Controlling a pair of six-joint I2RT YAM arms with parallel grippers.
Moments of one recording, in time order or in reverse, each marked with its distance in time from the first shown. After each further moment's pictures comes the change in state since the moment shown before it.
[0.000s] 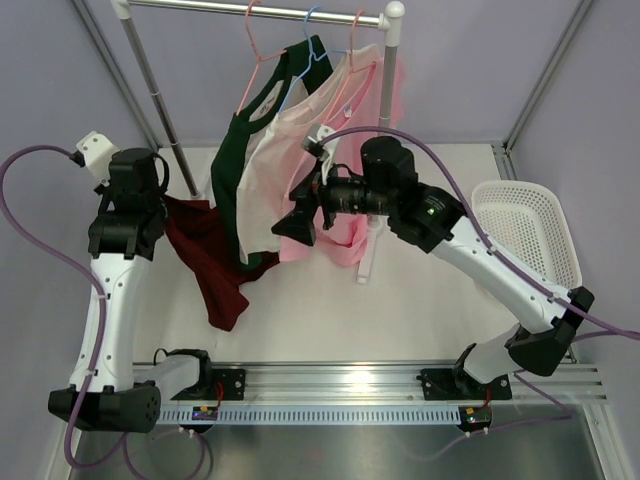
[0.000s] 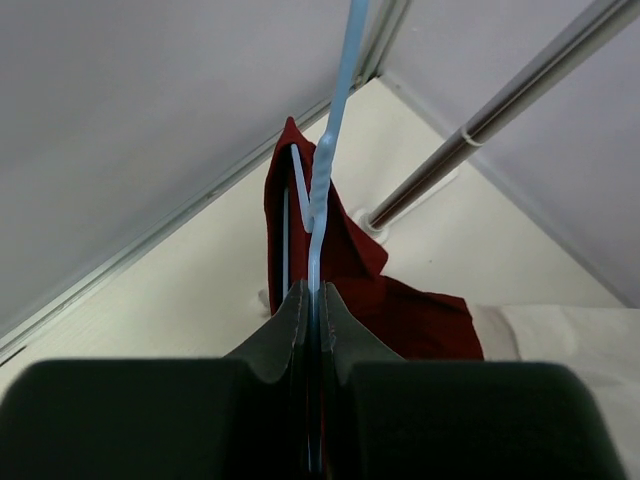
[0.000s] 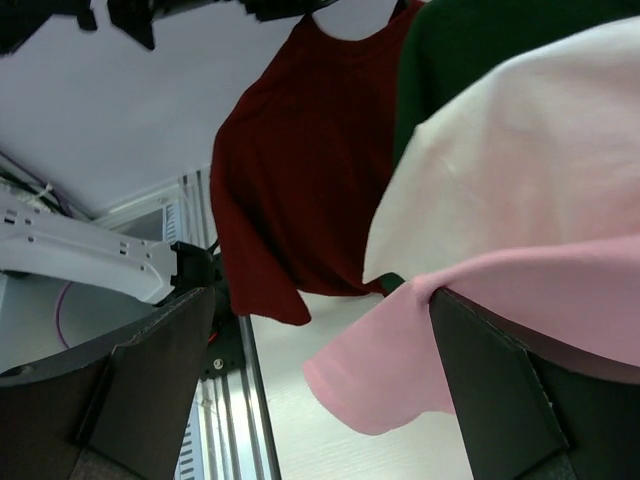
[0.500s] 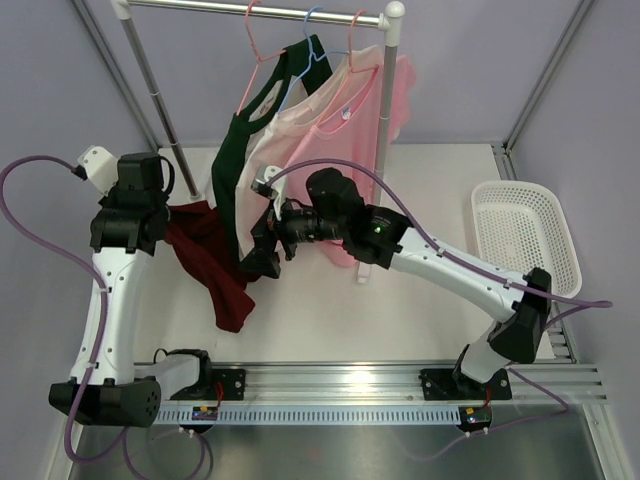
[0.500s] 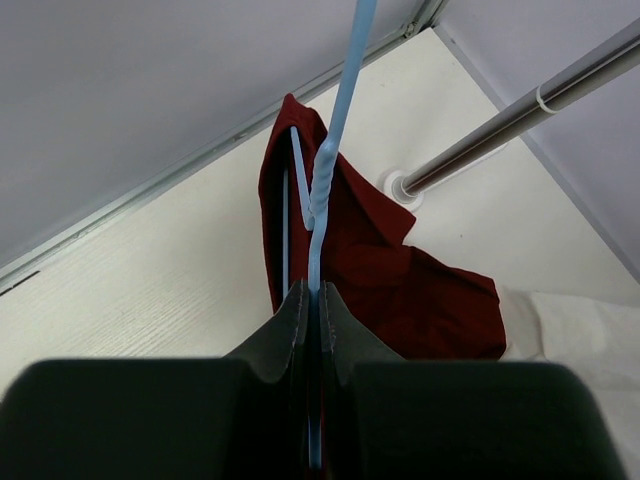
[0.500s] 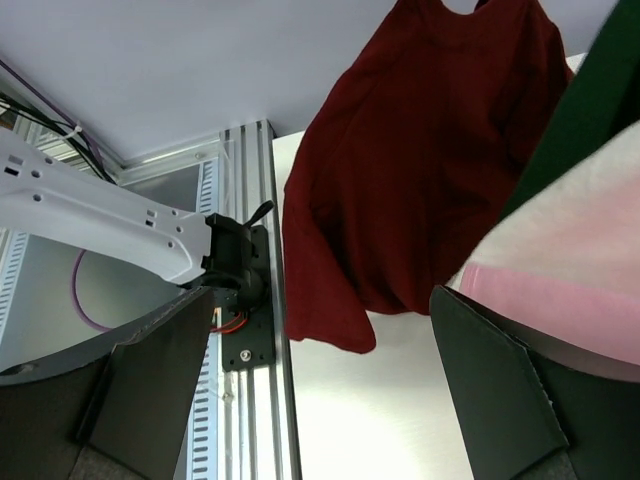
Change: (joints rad) left arm 0.000 0.051 0.030 -0.187 -0.042 -0.181; right arm 0.179 0.131 -0.066 0.130 0.011 -0.018
